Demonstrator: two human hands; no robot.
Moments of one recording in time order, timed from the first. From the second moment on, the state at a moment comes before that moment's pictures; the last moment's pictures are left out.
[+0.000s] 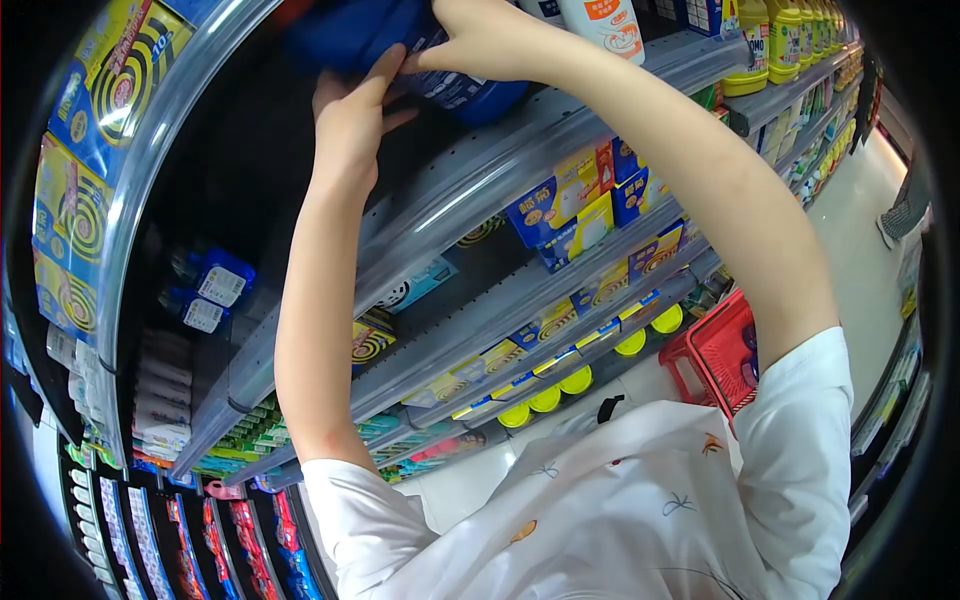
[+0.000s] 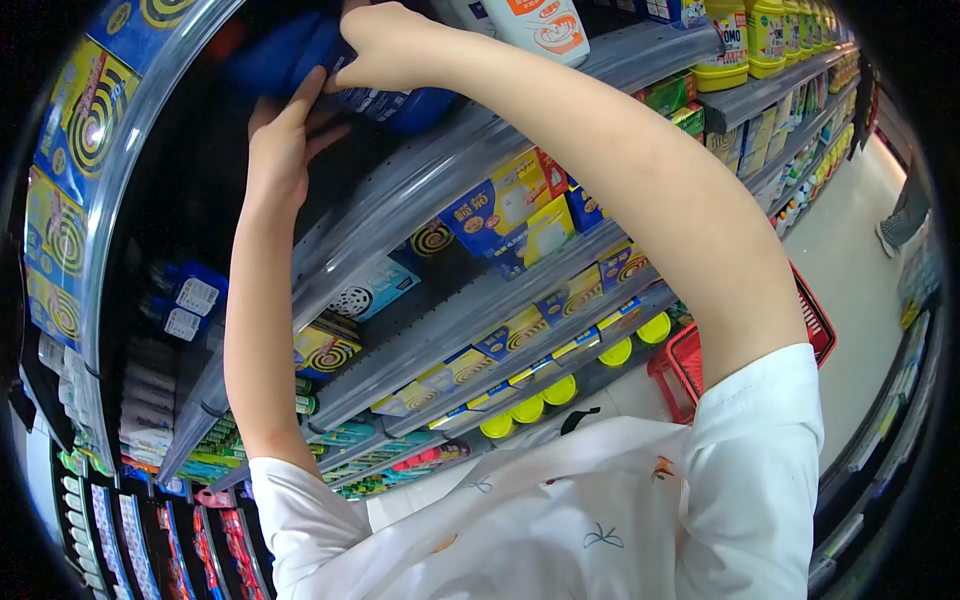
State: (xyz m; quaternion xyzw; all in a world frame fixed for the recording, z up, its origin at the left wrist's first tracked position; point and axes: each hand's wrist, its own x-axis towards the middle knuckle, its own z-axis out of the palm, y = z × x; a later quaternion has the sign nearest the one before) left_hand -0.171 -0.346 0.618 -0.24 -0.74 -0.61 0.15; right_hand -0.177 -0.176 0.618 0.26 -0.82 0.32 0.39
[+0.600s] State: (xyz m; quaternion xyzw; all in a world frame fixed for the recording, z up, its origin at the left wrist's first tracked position) left_hand -0.169 -0.305 0.636 -0.23 -0.83 -0.42 0.28; right_hand -0.154 -0.198 0.581 0.07 -0.85 0.29 0.44
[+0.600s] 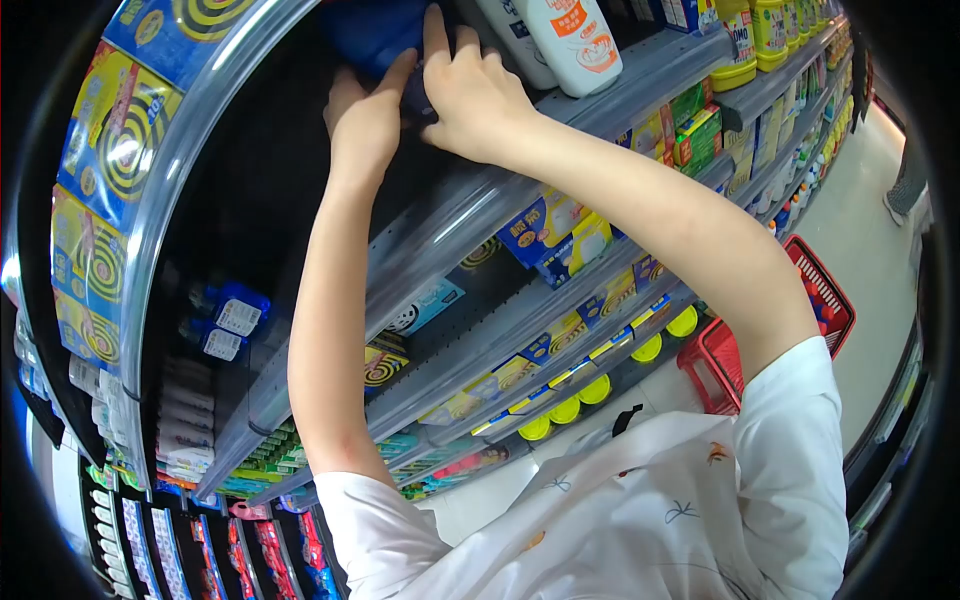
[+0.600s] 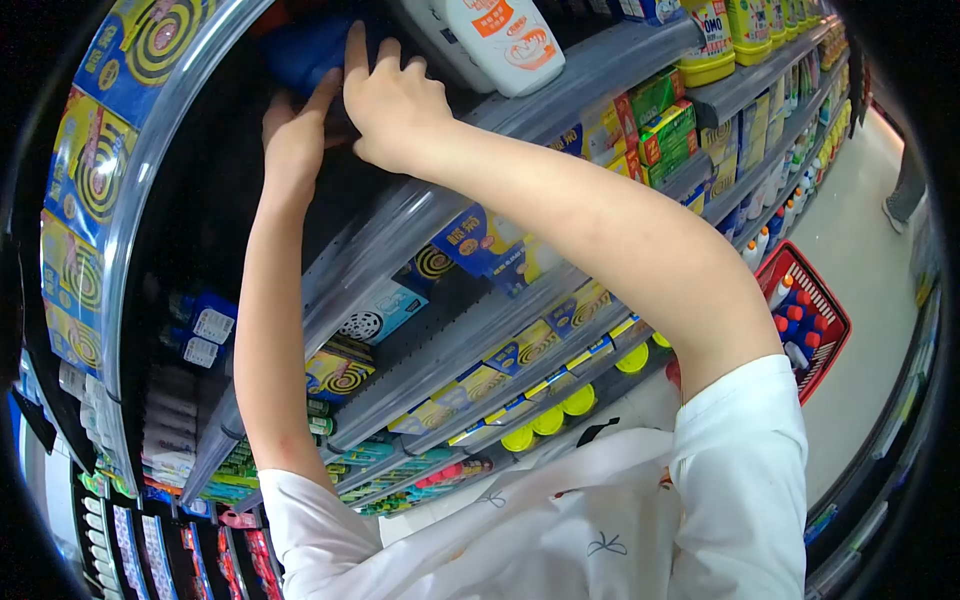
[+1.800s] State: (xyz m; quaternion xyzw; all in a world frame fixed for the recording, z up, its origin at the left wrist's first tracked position) left_hand -0.153 -0.272 0.625 -0.23 -0.88 -0.33 0.25; right_hand -0.138 -0.177 0.550 0.08 -0.82 0.28 0.50
